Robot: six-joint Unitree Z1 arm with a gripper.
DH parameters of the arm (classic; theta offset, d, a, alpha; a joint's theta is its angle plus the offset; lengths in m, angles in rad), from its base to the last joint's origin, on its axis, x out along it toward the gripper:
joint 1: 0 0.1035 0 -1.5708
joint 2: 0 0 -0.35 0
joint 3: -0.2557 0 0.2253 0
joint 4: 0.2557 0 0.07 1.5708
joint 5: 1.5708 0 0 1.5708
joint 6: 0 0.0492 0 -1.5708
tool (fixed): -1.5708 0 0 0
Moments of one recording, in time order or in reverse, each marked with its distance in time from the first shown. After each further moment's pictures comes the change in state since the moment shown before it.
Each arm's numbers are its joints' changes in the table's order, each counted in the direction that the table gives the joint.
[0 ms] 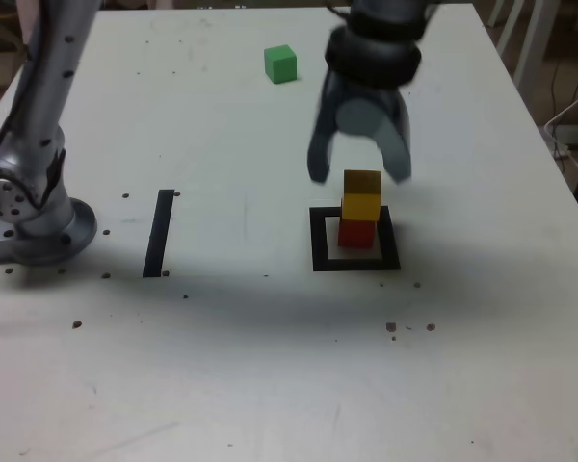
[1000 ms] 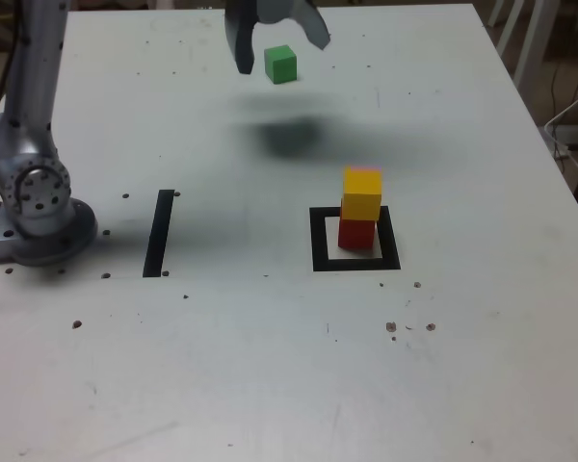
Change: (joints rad) arm 0.617 -0.043 0.002 0.028 0.094 0.242
